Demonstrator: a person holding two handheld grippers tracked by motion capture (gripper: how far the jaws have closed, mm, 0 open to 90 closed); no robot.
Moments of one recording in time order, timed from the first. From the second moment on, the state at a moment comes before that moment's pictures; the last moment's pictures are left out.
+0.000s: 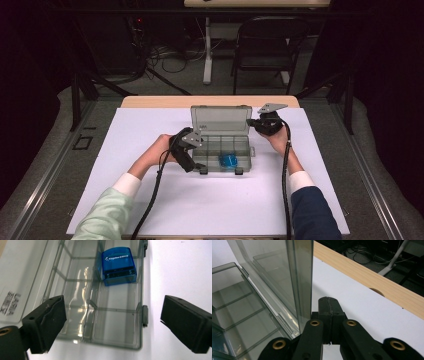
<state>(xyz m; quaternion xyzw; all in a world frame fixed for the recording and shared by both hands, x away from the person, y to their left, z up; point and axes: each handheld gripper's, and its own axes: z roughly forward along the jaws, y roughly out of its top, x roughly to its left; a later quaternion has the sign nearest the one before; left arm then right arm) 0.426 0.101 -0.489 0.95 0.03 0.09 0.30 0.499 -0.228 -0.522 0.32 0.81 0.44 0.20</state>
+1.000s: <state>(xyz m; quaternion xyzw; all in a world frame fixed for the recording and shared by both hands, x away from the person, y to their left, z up) 0.484 0.119 -0.432 0.89 0.20 0.19 0.36 0.495 -0.230 -0.522 0.32 0.81 0.45 0.21</state>
